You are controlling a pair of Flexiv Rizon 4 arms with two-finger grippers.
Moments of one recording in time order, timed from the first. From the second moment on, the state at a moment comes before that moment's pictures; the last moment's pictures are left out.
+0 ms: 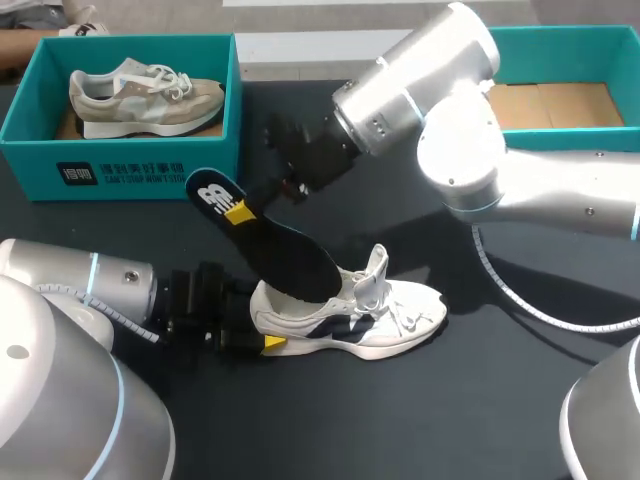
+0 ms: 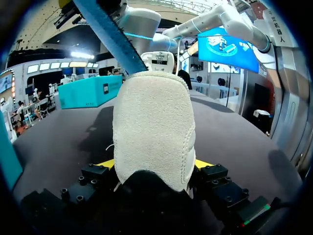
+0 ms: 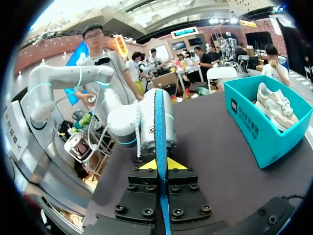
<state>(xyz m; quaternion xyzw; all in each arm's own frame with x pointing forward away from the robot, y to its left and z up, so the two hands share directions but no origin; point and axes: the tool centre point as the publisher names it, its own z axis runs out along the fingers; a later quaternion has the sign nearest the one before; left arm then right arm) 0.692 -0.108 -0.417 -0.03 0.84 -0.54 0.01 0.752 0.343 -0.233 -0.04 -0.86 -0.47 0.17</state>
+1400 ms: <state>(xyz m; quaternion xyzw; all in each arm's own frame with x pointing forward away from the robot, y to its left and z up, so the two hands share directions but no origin) 0.692 -0.108 -0.417 -0.03 0.84 -0.54 0.01 0.765 0.309 -0.091 -0.17 -0.74 -0.62 0.20</state>
